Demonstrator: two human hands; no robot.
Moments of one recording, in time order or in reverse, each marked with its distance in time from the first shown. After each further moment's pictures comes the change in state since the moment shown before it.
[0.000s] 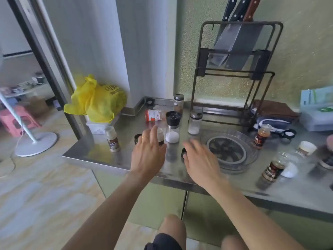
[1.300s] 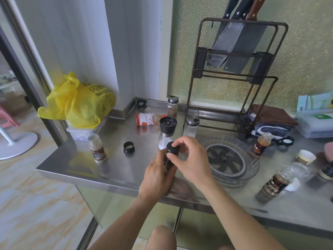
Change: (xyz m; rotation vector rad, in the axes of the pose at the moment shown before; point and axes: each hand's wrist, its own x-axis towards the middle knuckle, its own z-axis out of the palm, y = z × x) left_hand -0.007 0.011 0.066 -0.565 -0.062 0.045; right_hand 0.049 0.004 0.016 0.743 0.229 0.116
